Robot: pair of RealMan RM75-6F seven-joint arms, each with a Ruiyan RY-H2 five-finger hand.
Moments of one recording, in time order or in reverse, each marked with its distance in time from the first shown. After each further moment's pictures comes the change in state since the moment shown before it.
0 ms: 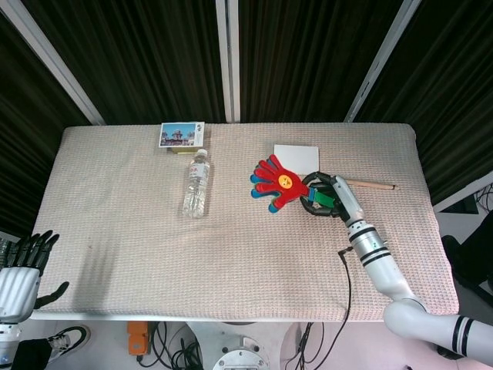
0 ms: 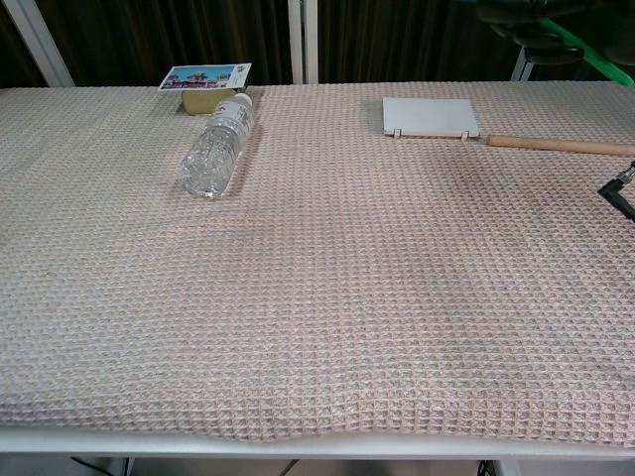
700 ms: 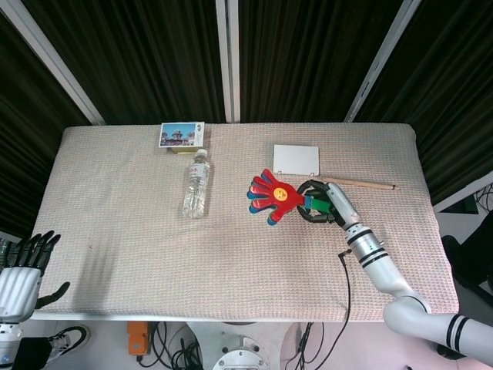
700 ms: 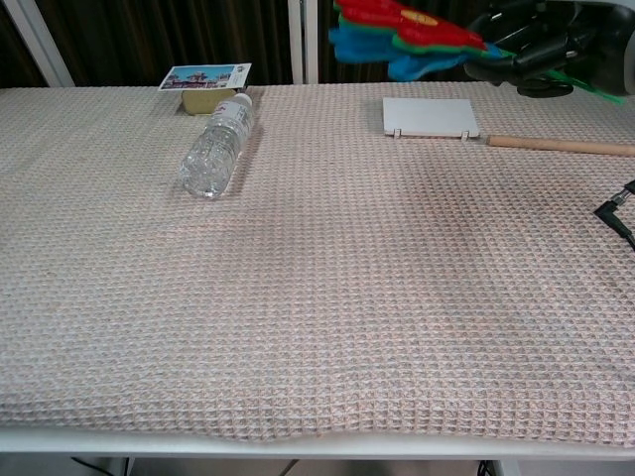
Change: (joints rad) left arm -0.002 -0.003 0.001 0.003 -0.001 -0.004 -0.001; right arm 0.006 -0.073 -0.079 0.169 -0.221 -0.015 -0.207
